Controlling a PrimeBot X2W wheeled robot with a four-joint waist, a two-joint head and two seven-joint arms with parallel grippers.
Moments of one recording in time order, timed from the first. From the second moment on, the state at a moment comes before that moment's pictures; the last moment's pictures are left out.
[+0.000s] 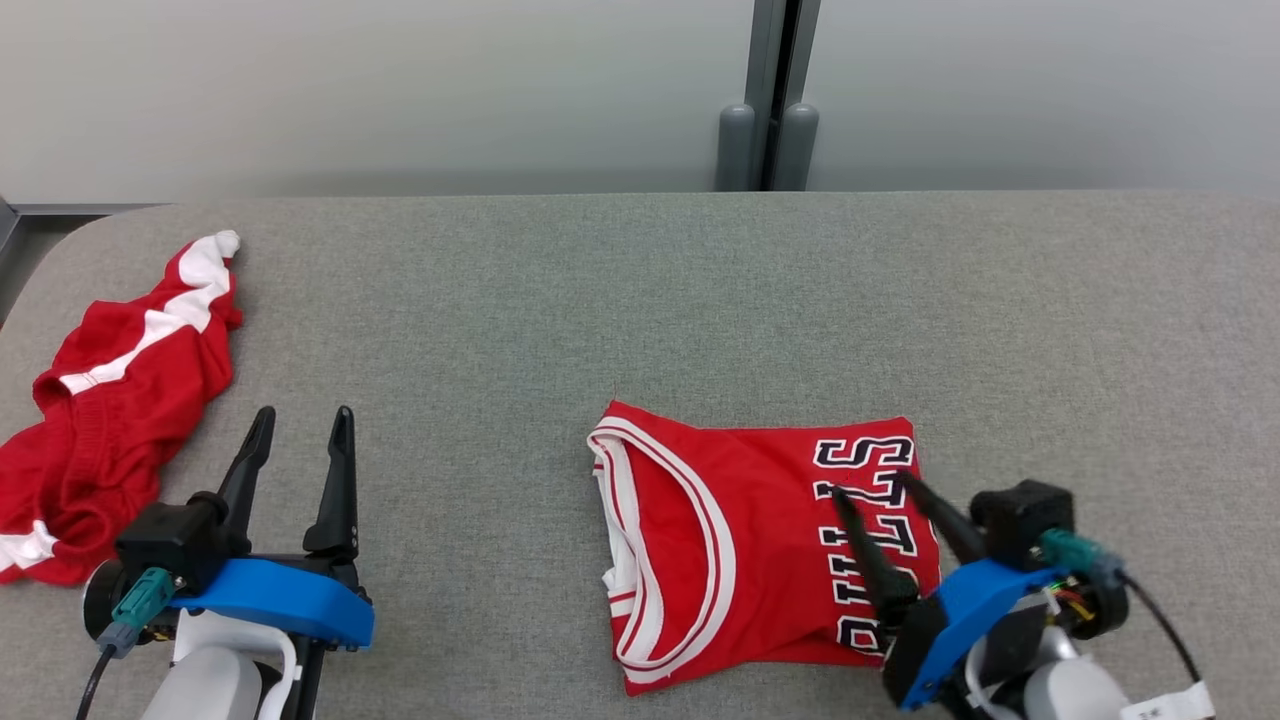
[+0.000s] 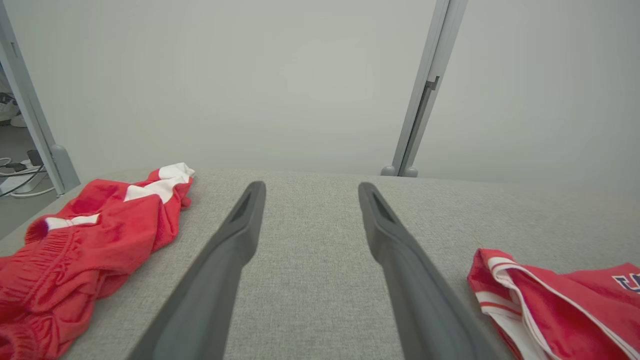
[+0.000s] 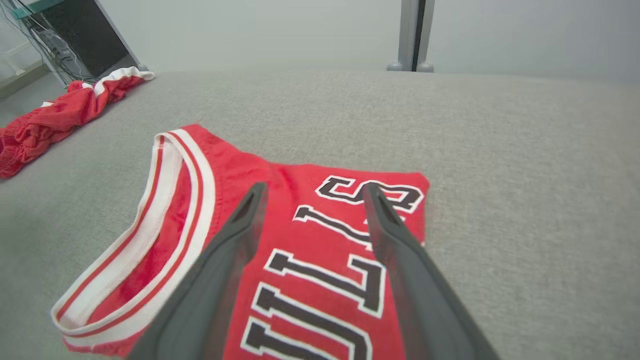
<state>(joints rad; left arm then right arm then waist) -0.21 0.31 -0.26 0.34 -0.48 -0.05 -0.26 -0.15 -0.09 0.15 0.18 0.24 0.13 0.13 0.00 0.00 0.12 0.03</state>
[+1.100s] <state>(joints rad) -0.27 0.30 -0.29 0.37 -0.48 -0.05 -0.26 -0.58 -0.05 0.69 0.56 0.70 0.13 -0.05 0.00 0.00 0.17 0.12</state>
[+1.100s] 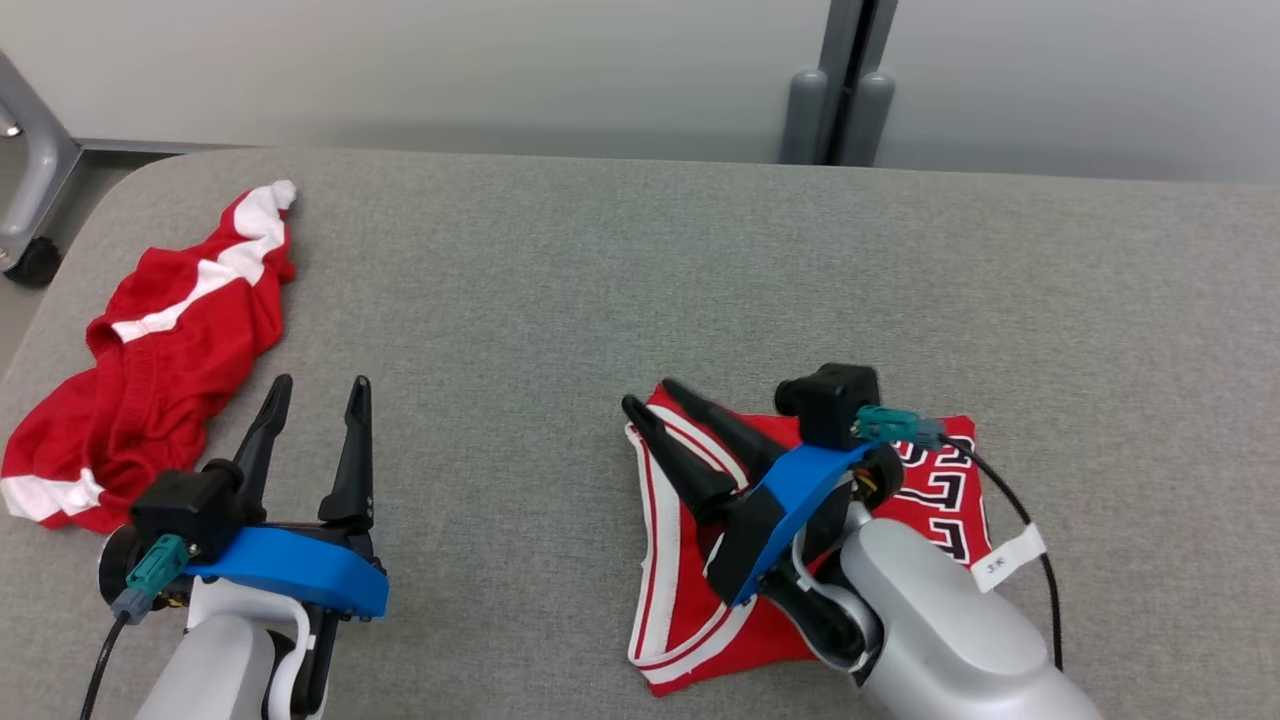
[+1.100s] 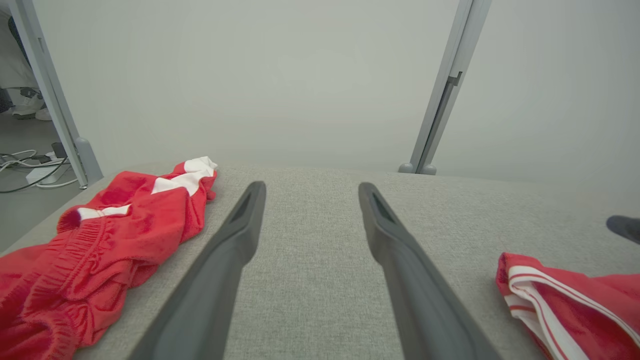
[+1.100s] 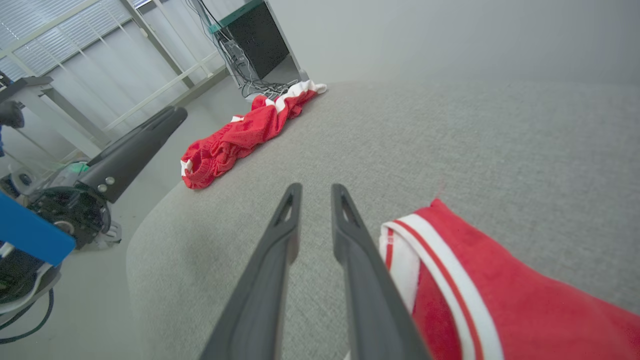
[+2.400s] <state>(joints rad) -0.09 0.27 -0.21 0.35 -0.48 -0.02 -0.26 -0.10 -0.16 -0.01 0.18 0.29 0.13 -0.05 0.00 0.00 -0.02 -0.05</state>
